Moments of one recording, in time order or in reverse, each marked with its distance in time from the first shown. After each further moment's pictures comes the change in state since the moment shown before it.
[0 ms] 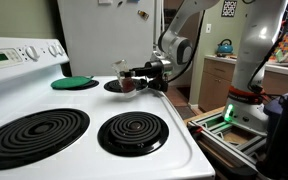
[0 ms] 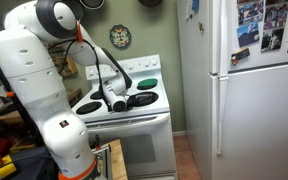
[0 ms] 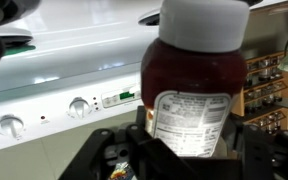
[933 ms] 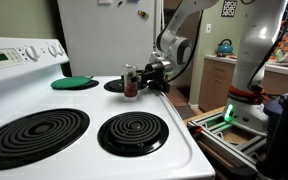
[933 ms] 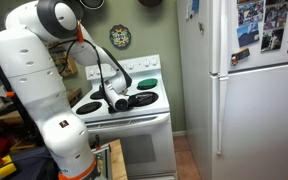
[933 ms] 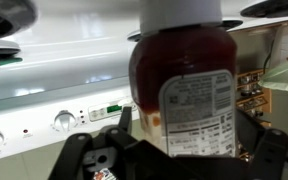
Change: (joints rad) arm -0.002 0.005 -0.002 0.010 -0.098 0.052 0.003
